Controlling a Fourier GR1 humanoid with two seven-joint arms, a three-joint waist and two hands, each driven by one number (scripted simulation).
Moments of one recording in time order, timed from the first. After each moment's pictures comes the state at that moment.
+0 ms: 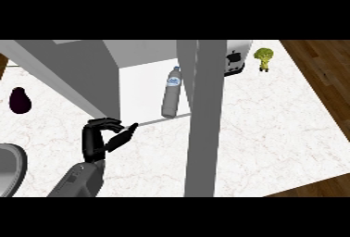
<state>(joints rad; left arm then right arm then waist) -0.31 0.23 -0.37 -0.85 0.58 0.63 -0.72 0.06 -0.40 -0.39 -2.12 -0.71 0.39 0.19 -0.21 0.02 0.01</state>
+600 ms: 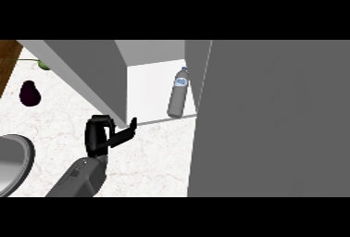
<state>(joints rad) -0.35 0.22 -0.37 -0.82 0.61 0.60 -0.70 0.07 -0.42 -0.41 -2.12 -0.69 0.40 0.20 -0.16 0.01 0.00</state>
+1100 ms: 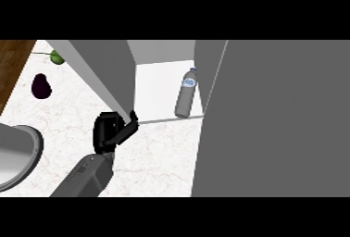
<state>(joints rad) -0.39 0.18 -0.37 -0.78 0.66 0.47 -0.68 0.11 -0.43 -0.42 -2.18 -0.70 0.41 0.22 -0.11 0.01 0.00</state>
